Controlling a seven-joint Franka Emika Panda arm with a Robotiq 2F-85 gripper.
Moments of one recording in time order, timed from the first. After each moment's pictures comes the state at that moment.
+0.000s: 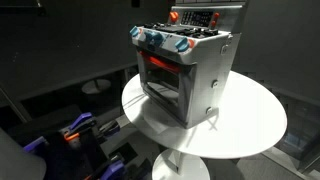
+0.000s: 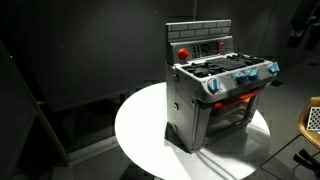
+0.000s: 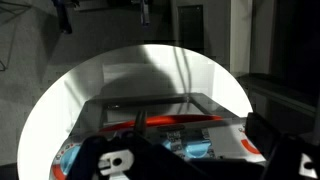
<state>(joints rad) 0.05 -0.49 0.00 -2.39 0.21 1.88 0.11</state>
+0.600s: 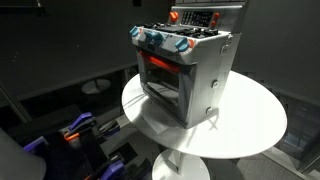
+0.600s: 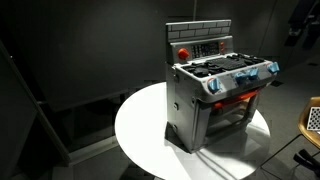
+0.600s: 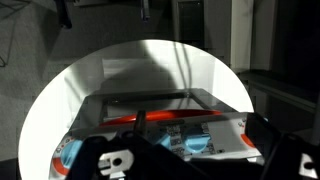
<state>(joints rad) 0.04 -0.49 0.01 -2.38 0.21 1.89 0.11</state>
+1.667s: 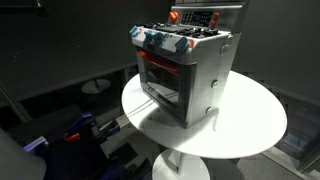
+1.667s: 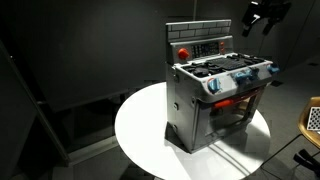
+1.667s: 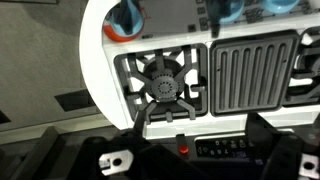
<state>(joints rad) -0.05 -0.21 0.05 -2.17 -0.11 2.22 0.33</state>
